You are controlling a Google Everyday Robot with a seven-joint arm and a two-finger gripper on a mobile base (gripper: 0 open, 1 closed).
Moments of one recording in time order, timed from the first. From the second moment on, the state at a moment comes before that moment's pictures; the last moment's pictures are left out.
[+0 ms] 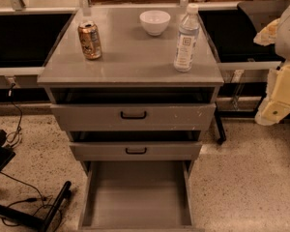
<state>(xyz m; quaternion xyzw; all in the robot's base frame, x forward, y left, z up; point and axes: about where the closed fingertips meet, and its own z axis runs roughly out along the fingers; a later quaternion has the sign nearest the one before) 0.438 -0.214 0.986 -0.60 0.78 -0.05 0.17</state>
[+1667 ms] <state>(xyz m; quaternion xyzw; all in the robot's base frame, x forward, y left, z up) 0.472 -0.176 0.976 -0.57 0.77 -0.01 0.29</state>
